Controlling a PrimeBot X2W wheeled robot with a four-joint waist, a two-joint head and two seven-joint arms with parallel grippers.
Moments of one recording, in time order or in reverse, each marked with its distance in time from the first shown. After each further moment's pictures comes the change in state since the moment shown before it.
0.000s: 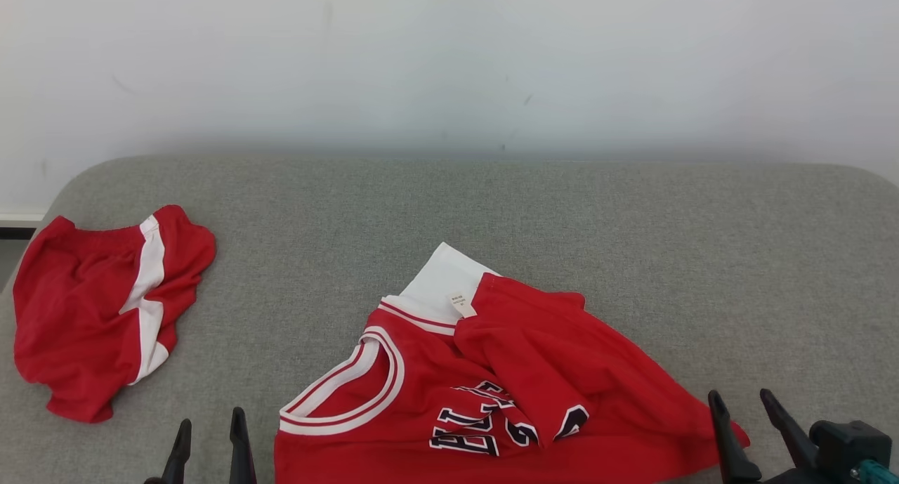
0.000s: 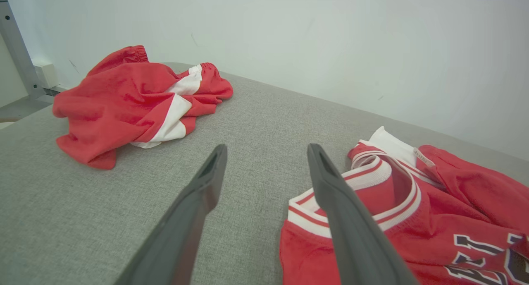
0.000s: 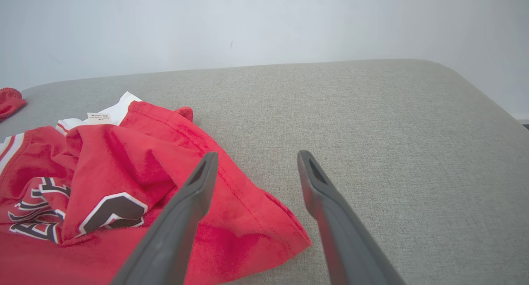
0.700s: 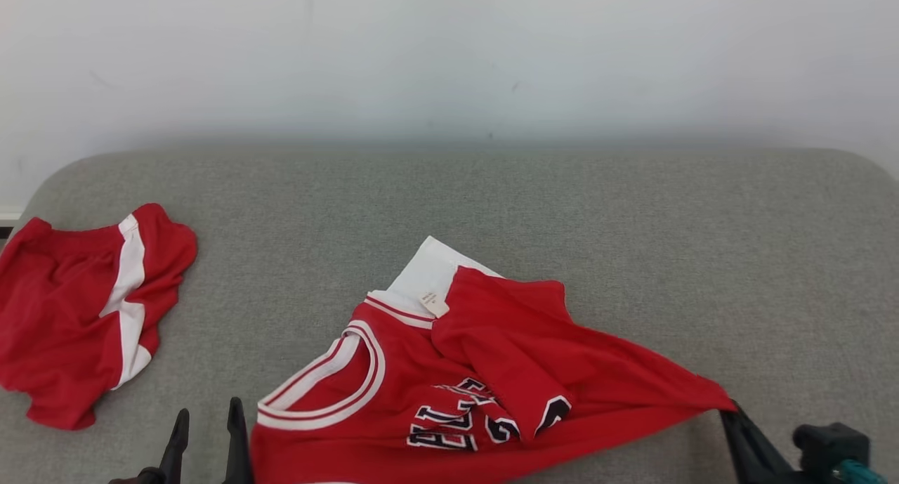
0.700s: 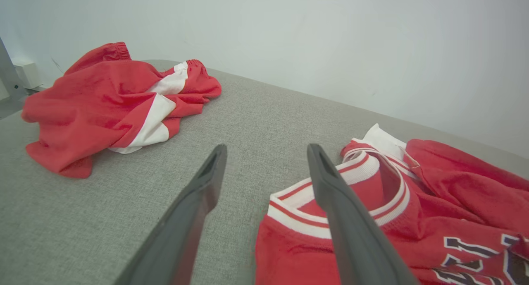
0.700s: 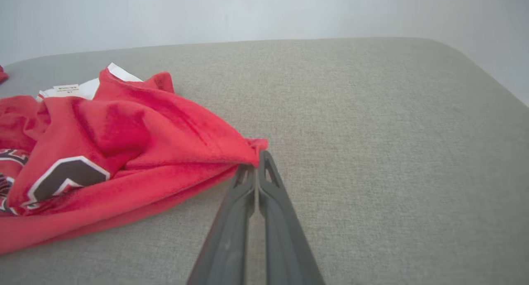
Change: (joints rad) left arm -0.026 0.000 0.018 0.019 0.006 -0.021 0.000; right arm -0.055 -0.034 0.069 0.137 -0.002 0.000 -0.090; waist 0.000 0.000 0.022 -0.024
